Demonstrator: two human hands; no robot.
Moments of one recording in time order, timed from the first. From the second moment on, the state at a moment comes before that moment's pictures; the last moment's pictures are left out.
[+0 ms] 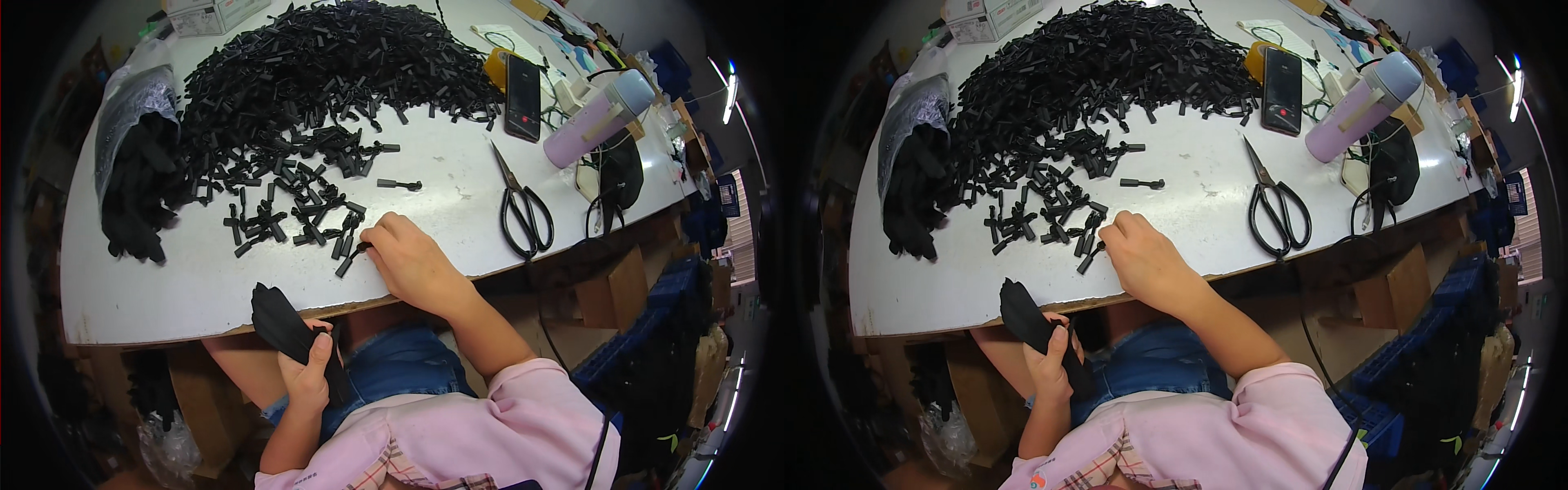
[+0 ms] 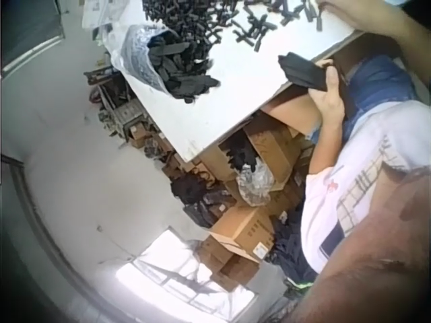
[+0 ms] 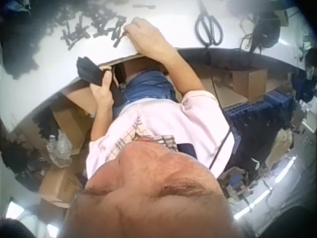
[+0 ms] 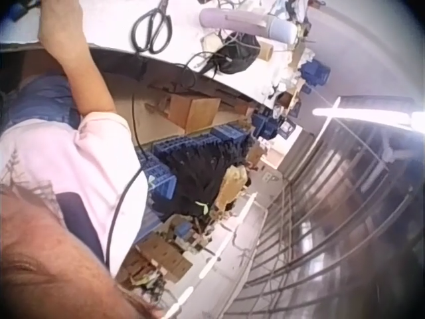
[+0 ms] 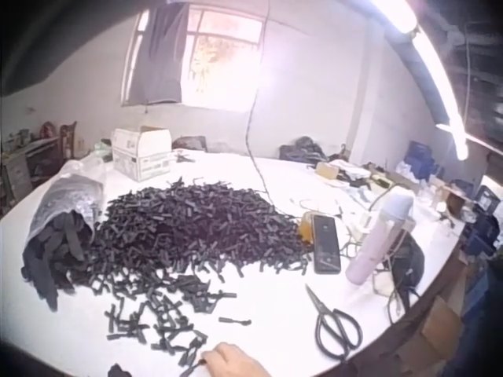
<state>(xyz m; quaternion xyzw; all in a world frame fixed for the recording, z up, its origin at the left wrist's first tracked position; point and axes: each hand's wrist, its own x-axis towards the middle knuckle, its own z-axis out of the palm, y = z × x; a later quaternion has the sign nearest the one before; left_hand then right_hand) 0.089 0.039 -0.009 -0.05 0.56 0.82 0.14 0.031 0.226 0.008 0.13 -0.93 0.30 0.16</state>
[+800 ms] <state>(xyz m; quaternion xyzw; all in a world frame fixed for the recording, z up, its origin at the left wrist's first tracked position) 0.089 0.035 -0.005 0.05 0.59 0.81 0.02 0.080 0.178 0.014 0.18 -0.75 0.64 0.02</state>
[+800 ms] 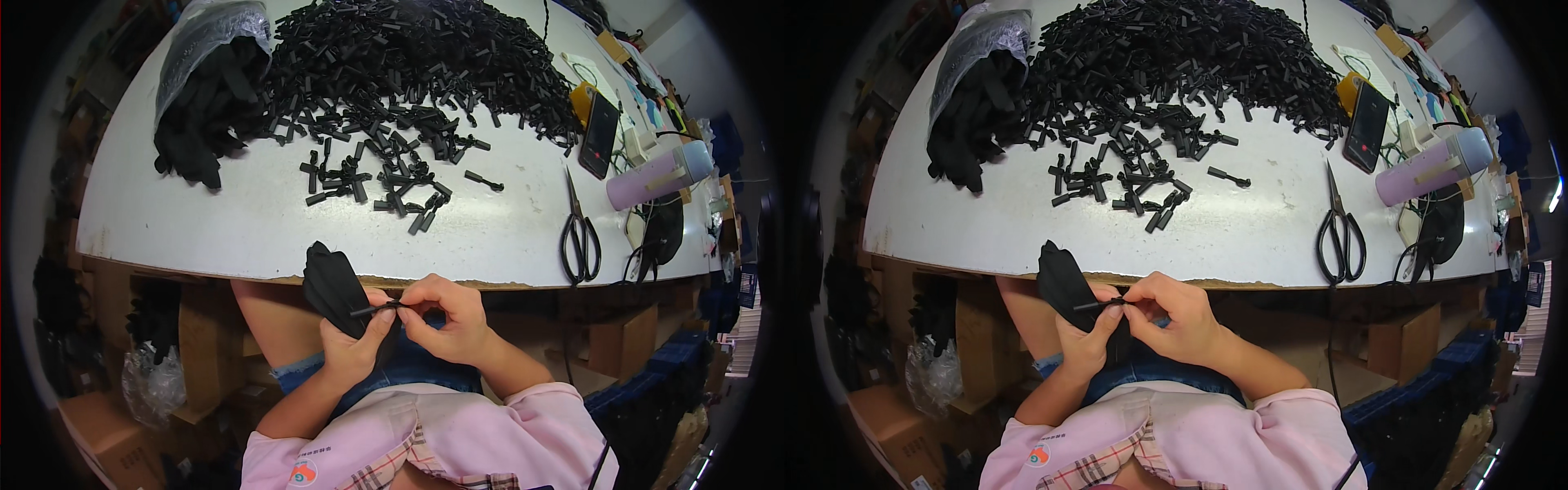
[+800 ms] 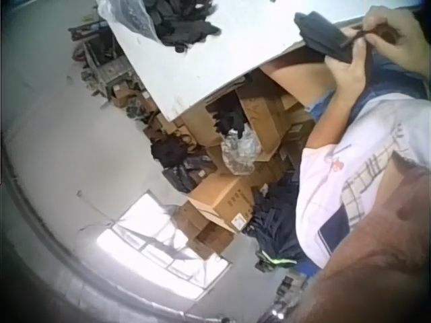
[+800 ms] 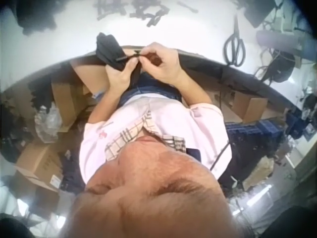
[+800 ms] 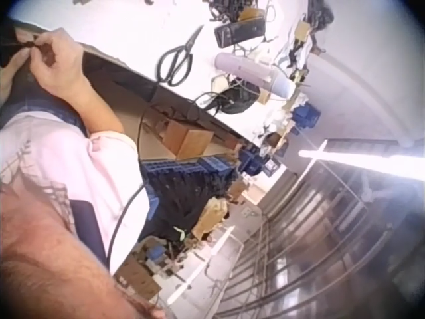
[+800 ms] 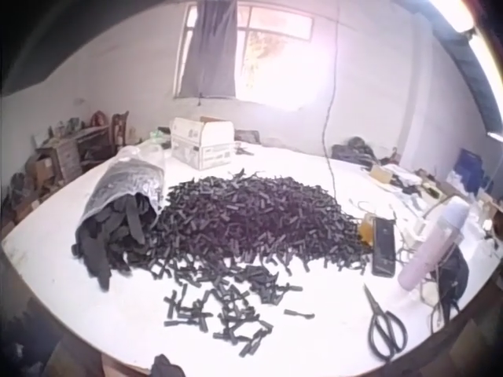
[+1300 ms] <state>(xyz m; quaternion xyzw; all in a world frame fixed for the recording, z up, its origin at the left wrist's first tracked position) 0.091 0.038 -0.004 0.05 0.60 0.80 0.03 0.087 0.176 0.005 0.12 -0.72 0.68 0.07</state>
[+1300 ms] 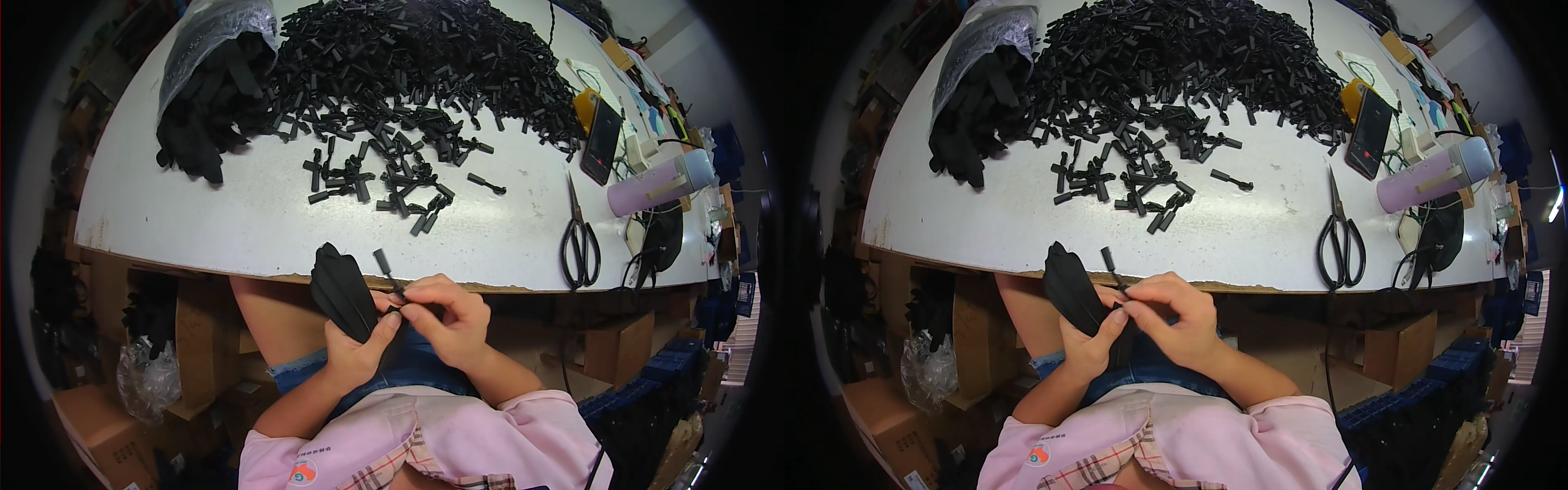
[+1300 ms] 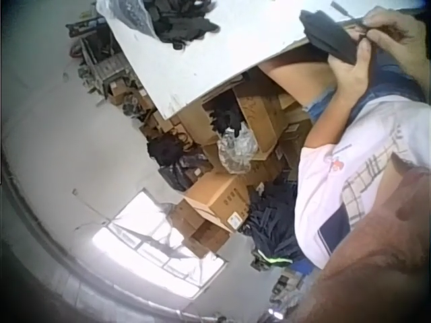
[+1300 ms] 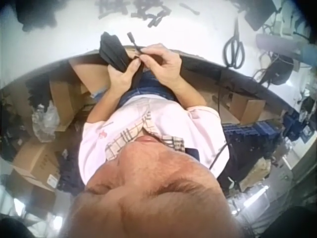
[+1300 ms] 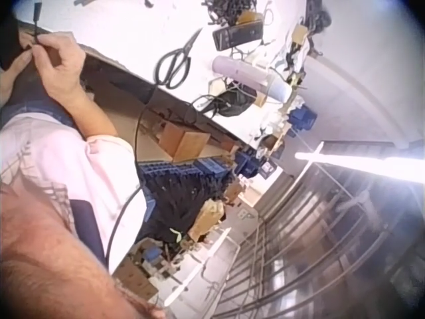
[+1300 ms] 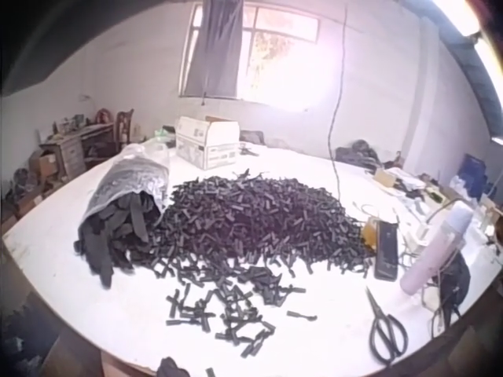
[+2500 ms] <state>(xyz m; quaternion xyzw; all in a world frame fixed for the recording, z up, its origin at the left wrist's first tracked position) 0.089 0.030 -0.001 0.03 0.60 0.80 0.03 0.089 0.166 0.000 0.09 -0.67 0.73 -0.01</state>
